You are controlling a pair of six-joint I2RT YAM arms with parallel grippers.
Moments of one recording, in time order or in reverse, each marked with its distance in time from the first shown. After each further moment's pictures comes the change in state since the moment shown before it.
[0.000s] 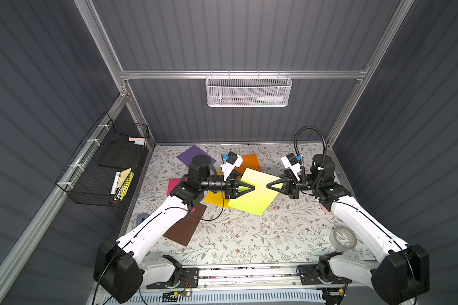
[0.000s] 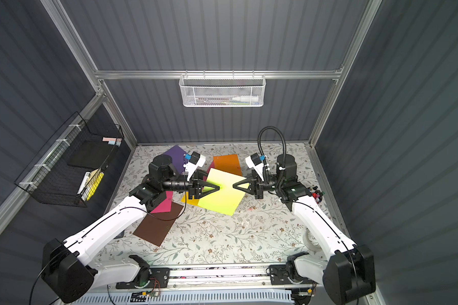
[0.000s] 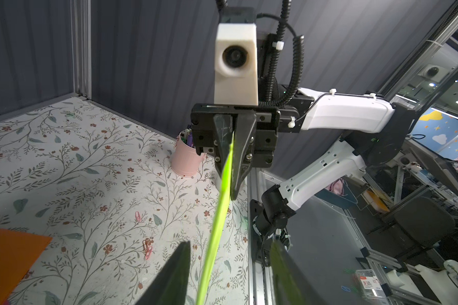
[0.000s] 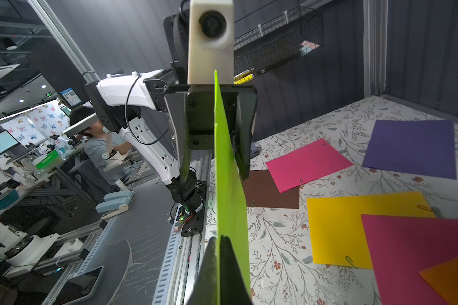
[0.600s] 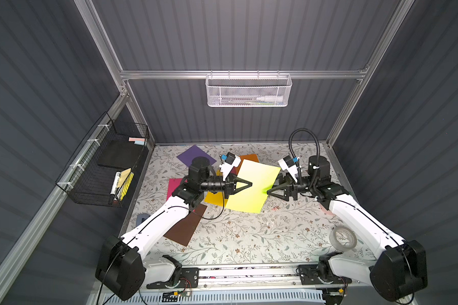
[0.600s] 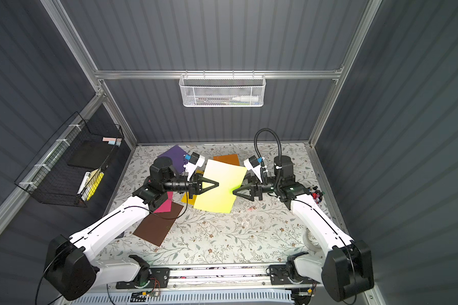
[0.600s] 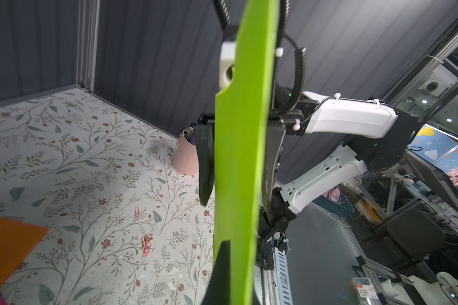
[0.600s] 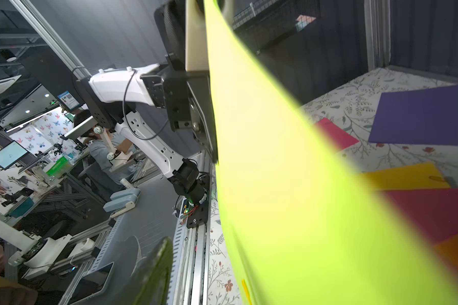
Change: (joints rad) left arm 0.040 0.006 -0.049 0.109 0.003 -0.080; right arm 0.002 0.029 -0.074 -0.049 0.019 -0.005
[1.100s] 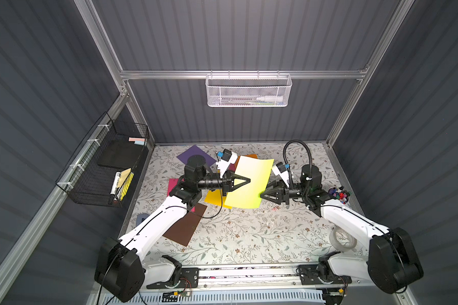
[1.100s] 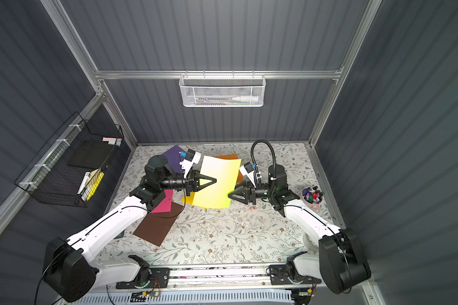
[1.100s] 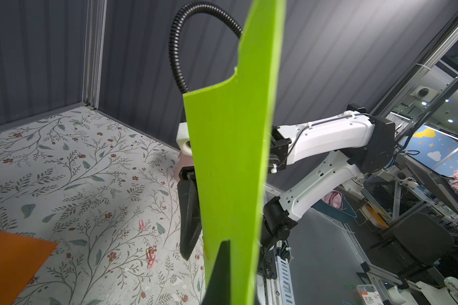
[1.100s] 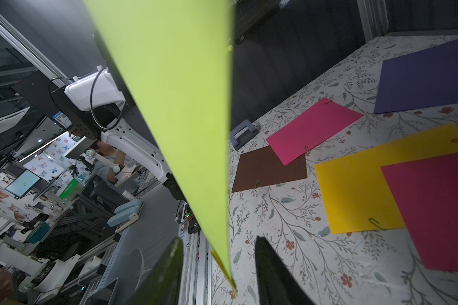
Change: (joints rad) left arm 0.017 -0.005 0.009 0.036 0.019 -0.023; right arm 0.057 0.063 -0.137 0.362 0.066 0.237
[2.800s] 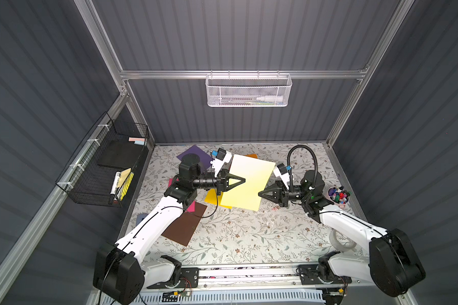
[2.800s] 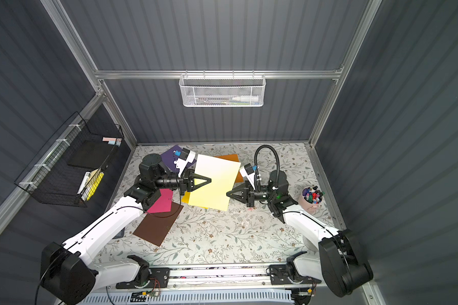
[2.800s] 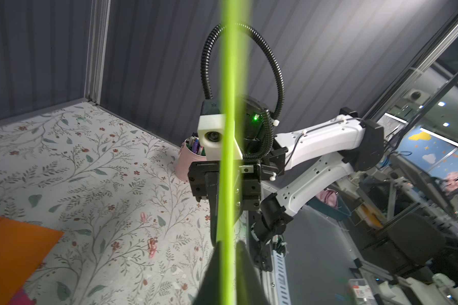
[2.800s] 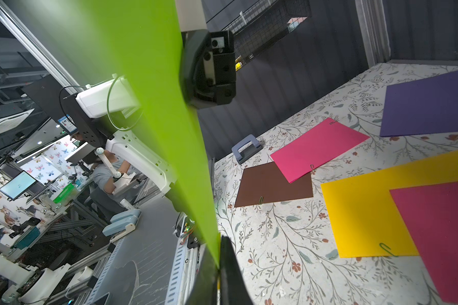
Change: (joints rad) left arm 0.069 -0.028 0.000 -0.061 0.075 0.015; right arm 0.039 -0.026 -0.094 0.277 0.049 0.164
